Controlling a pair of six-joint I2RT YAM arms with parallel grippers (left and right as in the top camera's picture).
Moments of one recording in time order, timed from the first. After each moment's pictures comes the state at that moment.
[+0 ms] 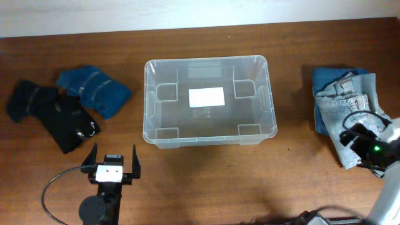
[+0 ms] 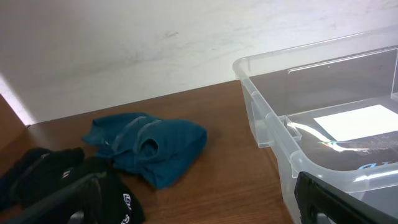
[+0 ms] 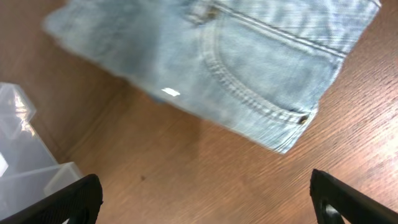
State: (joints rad) left arm 0.04 0.01 0.02 -0.08 0.07 0.20; right arm -0.87 1.25 0.96 -0.93 -0.34 0.01
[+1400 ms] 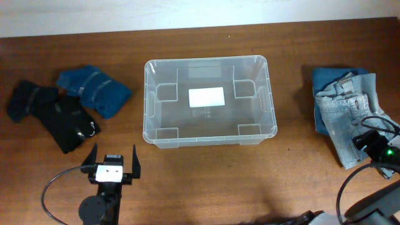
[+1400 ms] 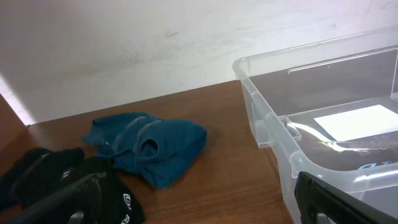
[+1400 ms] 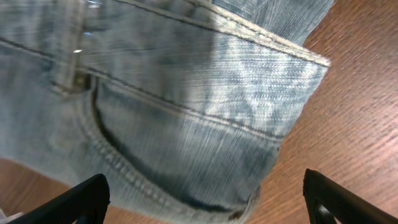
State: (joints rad) left arm 0.04 0.01 0.02 -0.08 0.07 0.20; right arm -1.02 1.57 0.96 -0.69 -0.40 -0.10
